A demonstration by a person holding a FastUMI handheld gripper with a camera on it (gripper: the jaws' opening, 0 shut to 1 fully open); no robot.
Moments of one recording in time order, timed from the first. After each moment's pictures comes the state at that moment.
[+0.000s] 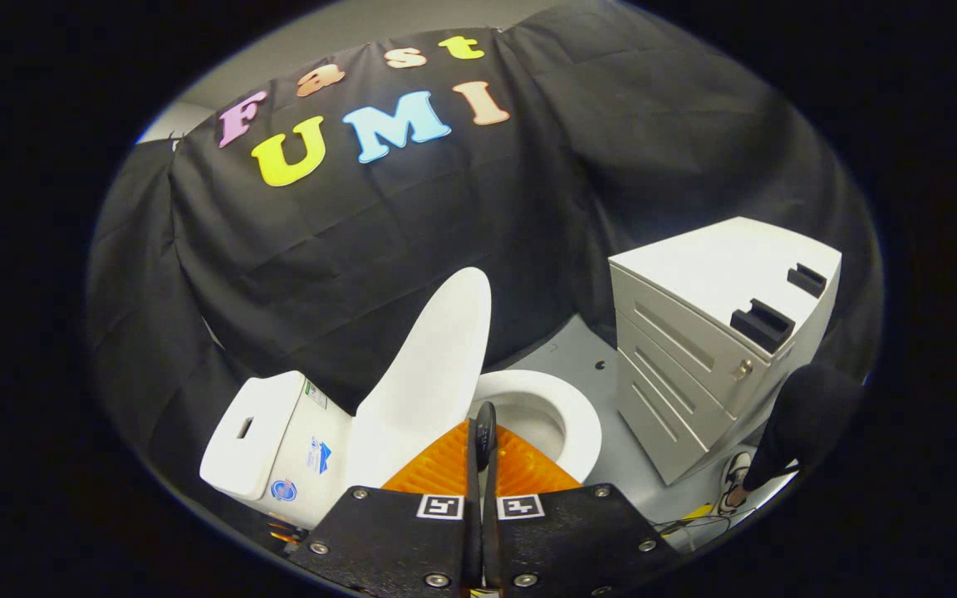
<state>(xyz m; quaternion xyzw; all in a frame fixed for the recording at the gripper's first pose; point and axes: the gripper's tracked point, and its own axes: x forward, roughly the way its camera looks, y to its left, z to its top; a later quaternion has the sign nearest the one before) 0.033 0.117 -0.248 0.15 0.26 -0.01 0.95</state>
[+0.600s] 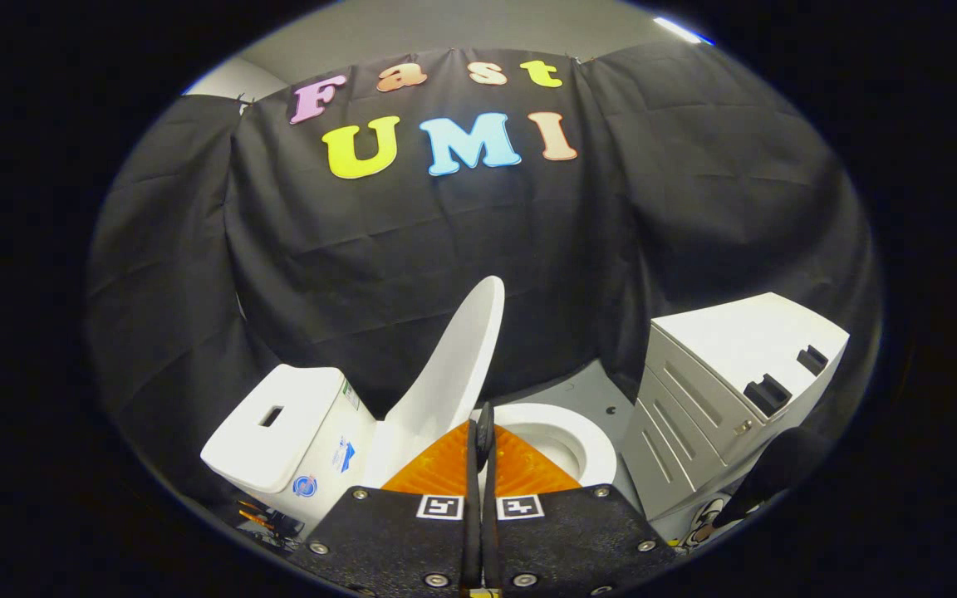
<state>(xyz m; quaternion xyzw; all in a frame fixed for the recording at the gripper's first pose) 0.028 0.181 -0.185 0.06 0.21 0.04 0.98</state>
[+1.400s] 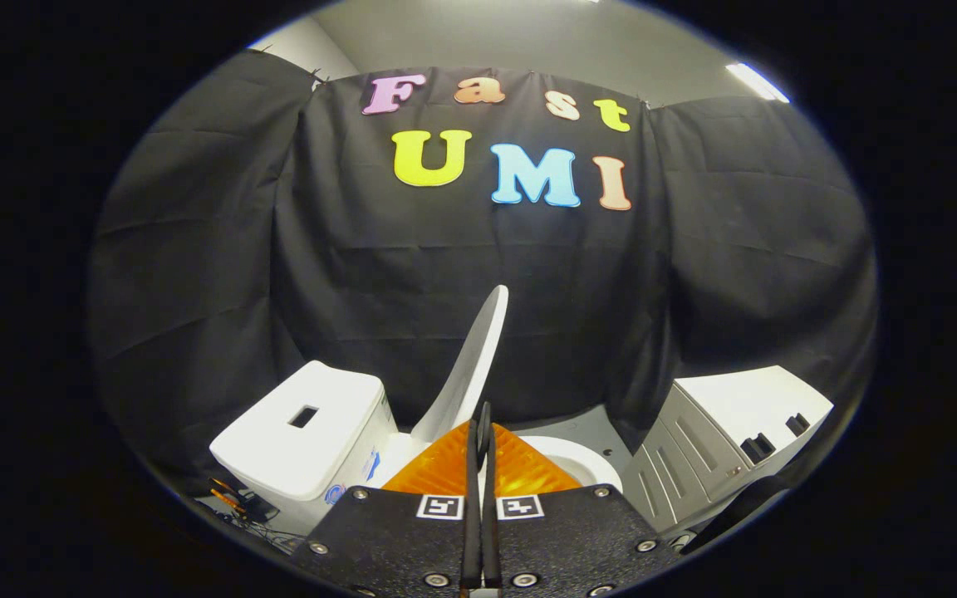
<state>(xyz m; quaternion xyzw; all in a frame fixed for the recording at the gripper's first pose) 0.017 0.270 -0.136 -0.02 0.15 0.08 0.98</state>
